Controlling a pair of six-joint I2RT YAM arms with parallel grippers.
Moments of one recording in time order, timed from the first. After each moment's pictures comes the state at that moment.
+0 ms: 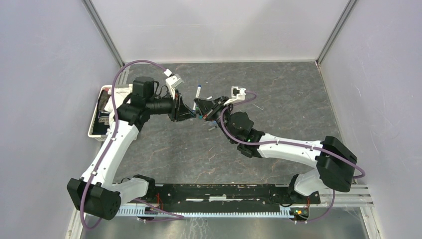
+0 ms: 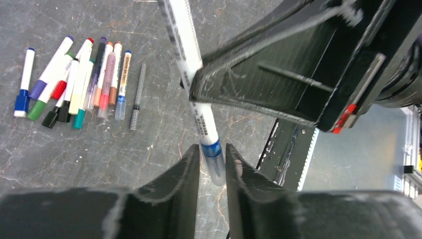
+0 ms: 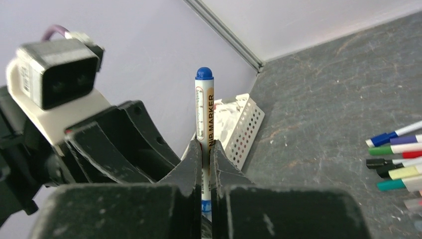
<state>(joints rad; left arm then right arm) -0.26 1.14 1.14 -0.60 0.87 0.05 1.06 1.46 0.92 0.75 0.49 0.73</state>
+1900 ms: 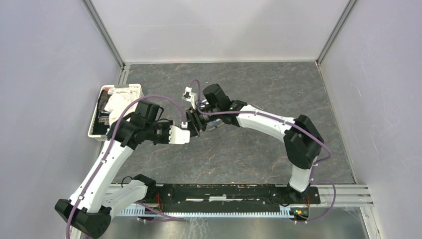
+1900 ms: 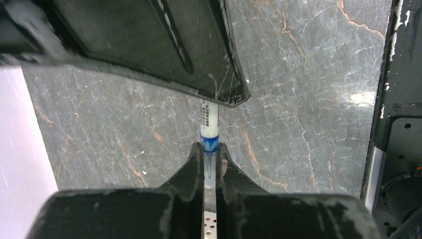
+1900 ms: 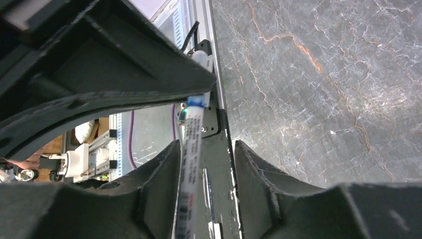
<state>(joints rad) -0.41 0.94 1.07 -1.13 0.40 1.22 0.87 1.81 1.39 -0.12 -0.84 0.41</state>
